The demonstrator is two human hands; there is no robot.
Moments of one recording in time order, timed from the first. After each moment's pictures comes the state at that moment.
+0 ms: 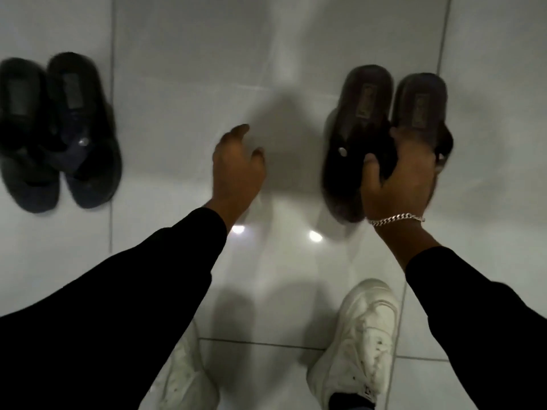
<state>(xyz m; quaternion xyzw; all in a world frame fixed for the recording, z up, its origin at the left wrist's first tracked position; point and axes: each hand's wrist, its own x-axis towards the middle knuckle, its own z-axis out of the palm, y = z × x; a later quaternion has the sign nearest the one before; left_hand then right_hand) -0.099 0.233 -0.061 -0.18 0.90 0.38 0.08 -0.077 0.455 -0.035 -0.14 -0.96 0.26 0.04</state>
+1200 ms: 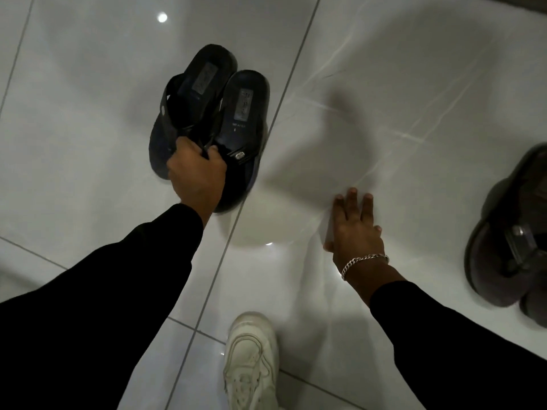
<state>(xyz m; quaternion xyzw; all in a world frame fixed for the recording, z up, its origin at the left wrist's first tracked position) -0.086 -0.057 -0.073 -0.46 0.86 0.22 -0.07 -0.060 0.204 -0.094 0.13 -0.91 0.01 -0.39</state>
